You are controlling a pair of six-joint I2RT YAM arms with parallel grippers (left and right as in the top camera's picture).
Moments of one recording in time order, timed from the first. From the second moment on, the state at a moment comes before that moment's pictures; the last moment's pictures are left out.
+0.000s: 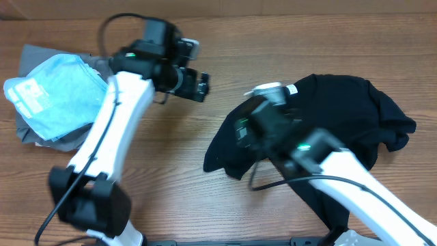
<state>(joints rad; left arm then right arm) -0.29 1.82 1.67 -0.99 0.25 0.02 0.69 1.32 1.25 -0.96 0.38 0.53</state>
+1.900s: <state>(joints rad) -0.07 2.23 1.69 -0.96 -0.11 -0.20 -0.08 1.59 1.08 -0.88 -0.01 0.50</state>
